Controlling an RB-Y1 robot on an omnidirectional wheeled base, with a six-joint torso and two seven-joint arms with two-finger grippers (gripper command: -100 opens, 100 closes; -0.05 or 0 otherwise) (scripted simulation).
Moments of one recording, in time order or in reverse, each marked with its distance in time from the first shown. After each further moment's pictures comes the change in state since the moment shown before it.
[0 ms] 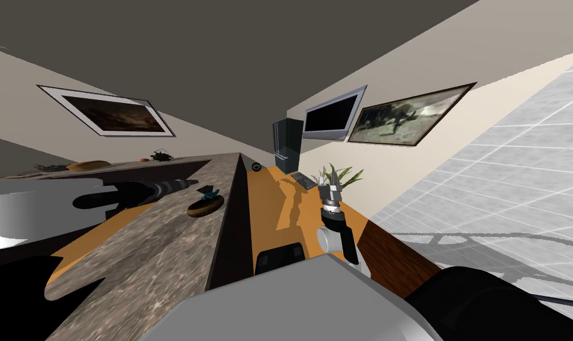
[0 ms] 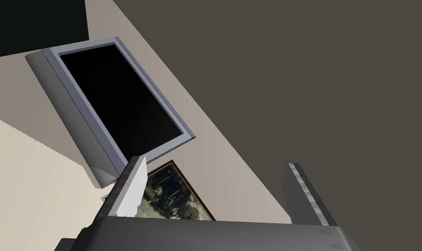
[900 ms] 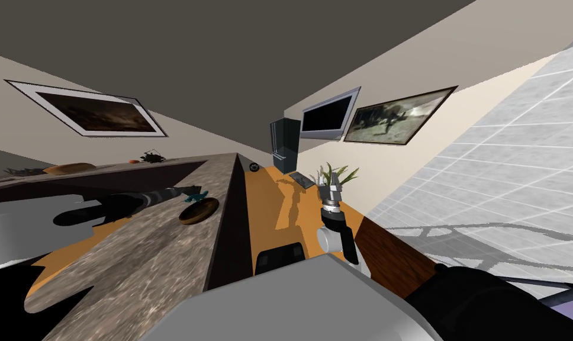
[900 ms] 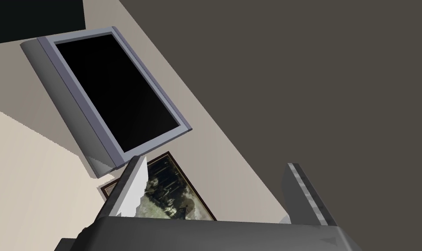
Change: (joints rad) left arm -0.007 -0.160 -0.044 0.078 -0.068 -0.034 -0.070; right arm 0.000 0.000 0.000 0.000 0.000 0.000 0.000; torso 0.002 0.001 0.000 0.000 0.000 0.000
